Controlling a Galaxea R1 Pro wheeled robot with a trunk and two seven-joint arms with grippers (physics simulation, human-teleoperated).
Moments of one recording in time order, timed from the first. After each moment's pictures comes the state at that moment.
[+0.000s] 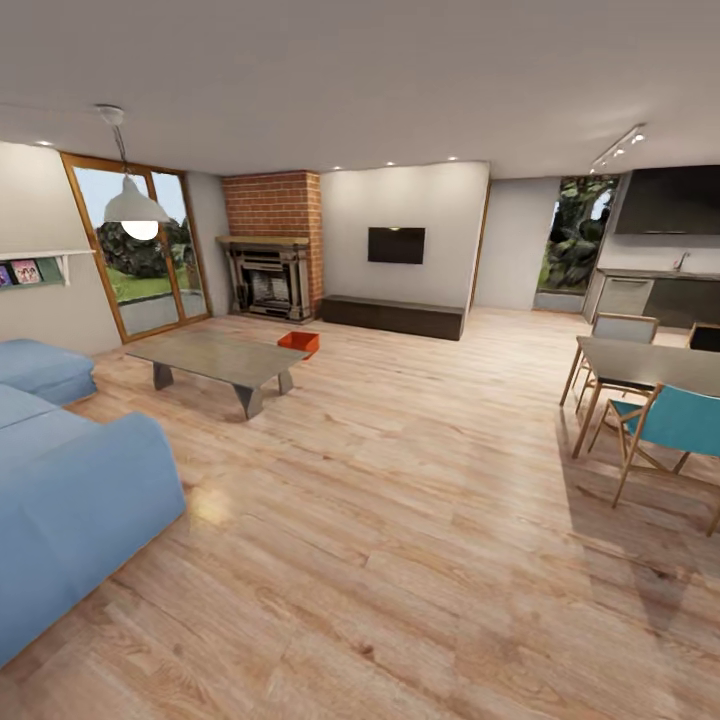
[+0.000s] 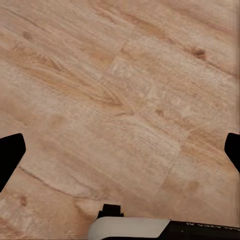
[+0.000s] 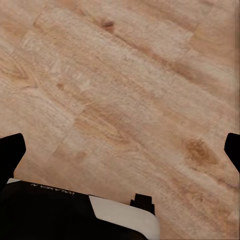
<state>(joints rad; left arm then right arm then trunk) -0.26 0.00 0.02 0.08 0.08 -0.55 0.01 -0.39 -0.09 -0.10 0.03 0.15 -0.26 0.27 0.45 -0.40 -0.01</state>
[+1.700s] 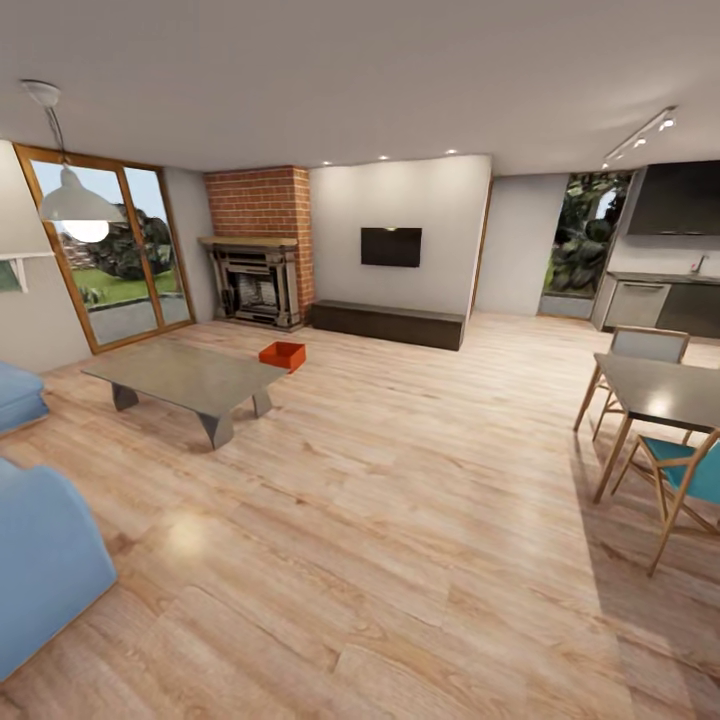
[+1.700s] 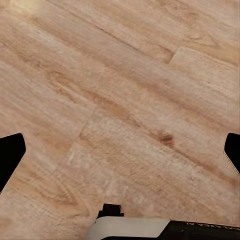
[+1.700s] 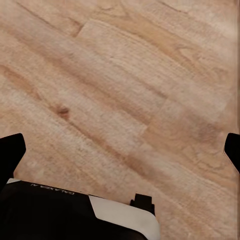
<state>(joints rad) -0.26 0.00 0.02 0.08 0.08 -0.55 0.01 -0.39 -0.09 -0.10 0.03 0.15 -0.26 0.27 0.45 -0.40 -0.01</state>
